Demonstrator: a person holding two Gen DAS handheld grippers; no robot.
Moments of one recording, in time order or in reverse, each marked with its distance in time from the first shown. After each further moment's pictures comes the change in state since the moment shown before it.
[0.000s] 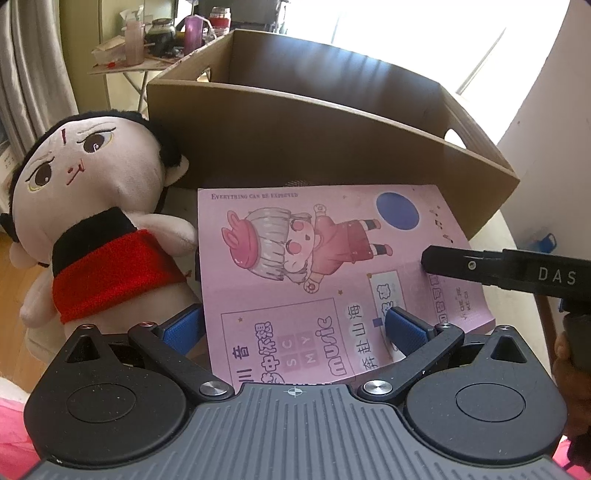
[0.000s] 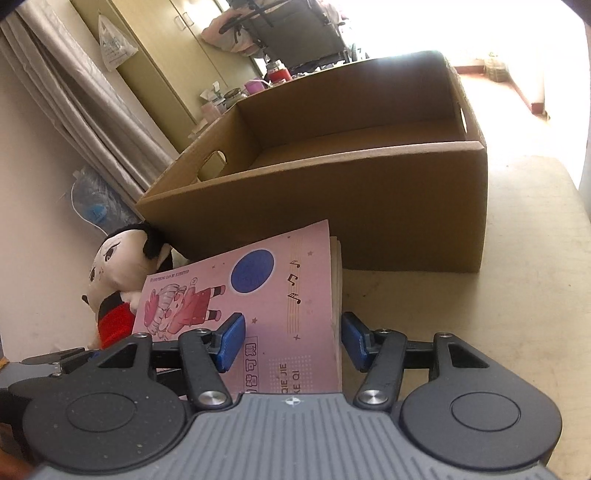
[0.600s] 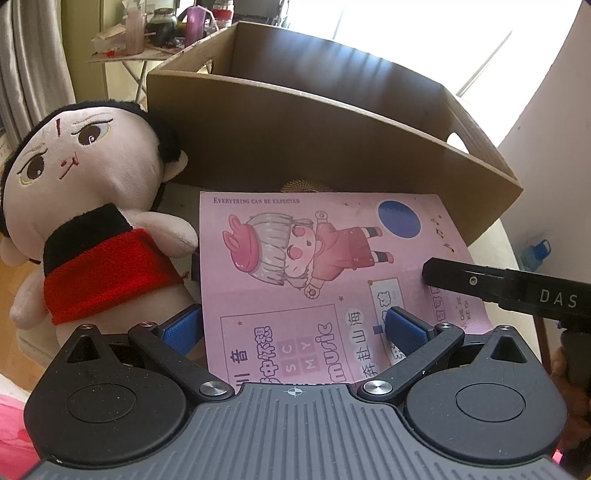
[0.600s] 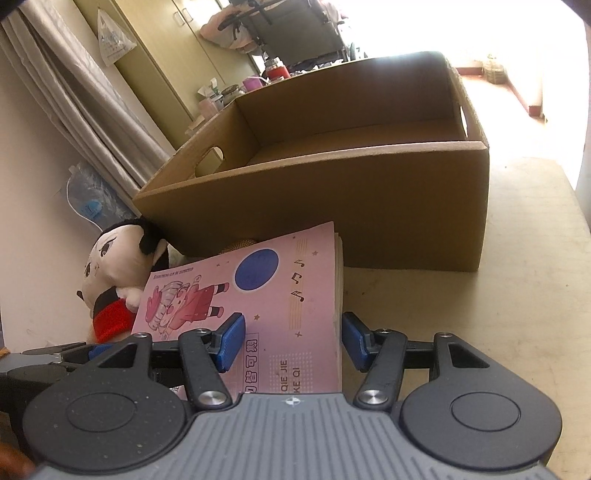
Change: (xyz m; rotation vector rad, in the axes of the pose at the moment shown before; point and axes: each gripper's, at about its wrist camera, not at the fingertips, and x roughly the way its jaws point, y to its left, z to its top) left arm 0.007 0.001 0.007 -0.031 0.018 -0.026; right arm 0.005 0.008 -0.001 -0.009 0.007 -0.023
